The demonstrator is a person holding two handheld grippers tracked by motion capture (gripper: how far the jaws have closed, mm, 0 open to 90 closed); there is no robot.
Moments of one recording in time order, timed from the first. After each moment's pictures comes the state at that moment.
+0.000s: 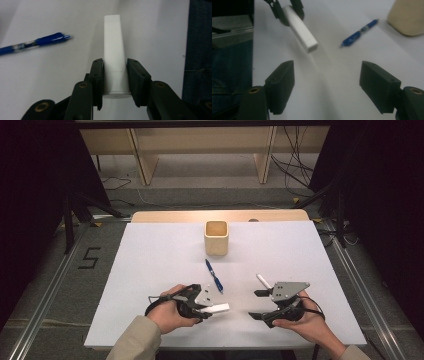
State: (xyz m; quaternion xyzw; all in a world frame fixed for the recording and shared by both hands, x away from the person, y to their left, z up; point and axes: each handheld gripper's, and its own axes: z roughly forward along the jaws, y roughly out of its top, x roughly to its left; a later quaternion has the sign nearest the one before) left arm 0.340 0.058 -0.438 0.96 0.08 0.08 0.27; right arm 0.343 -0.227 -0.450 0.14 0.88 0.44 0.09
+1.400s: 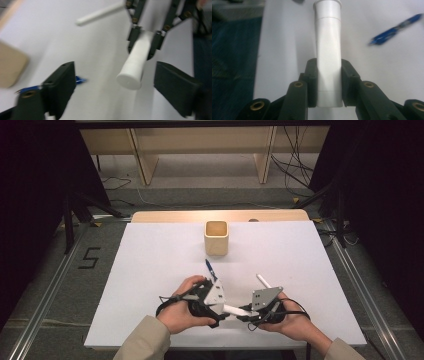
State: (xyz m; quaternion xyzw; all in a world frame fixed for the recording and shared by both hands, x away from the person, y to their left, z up) left arm 0.342 0.045 -0.414 0.91 0.11 0.16 0.37; right arm 0.347 -0.193 -0.465 0.07 0.92 0.39 0.07
